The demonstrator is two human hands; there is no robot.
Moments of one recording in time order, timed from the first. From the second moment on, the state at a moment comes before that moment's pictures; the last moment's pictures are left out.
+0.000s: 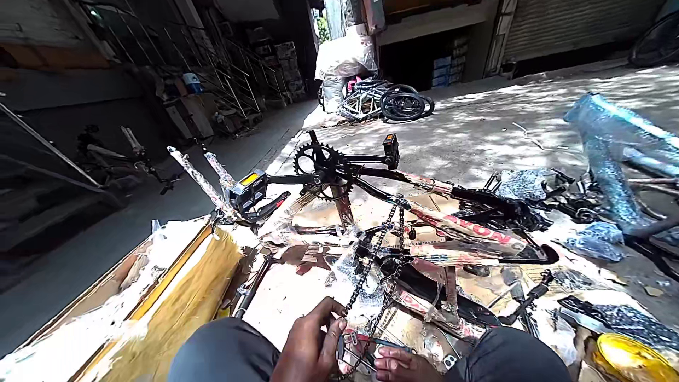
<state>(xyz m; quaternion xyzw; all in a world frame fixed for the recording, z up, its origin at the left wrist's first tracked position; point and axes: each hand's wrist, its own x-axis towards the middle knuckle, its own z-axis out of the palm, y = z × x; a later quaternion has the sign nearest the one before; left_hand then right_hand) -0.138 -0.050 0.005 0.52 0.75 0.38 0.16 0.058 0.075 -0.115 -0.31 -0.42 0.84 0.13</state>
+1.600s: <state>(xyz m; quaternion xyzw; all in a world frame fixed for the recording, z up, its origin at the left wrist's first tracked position) -0.103 -0.054 -0.038 0.52 0.76 0.37 0.12 0.038 0.072 -0.062 -0.19 -0.82 0.43 0.34</state>
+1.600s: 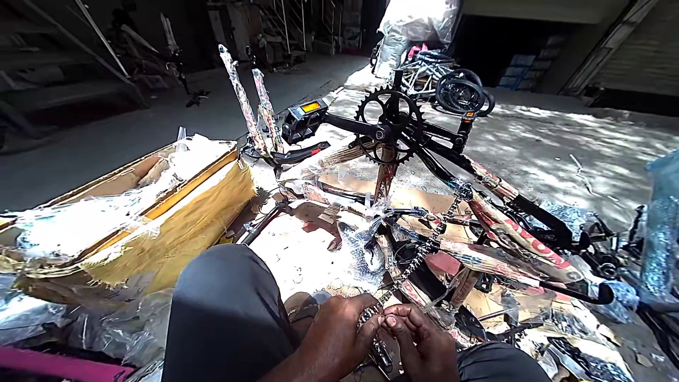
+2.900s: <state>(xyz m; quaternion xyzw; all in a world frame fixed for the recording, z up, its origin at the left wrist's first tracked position) -0.123 -0.054 -0.014 0.38 0.88 0.27 0.01 0.010 0.092 -0.049 -0.11 -0.69 0.61 0.38</state>
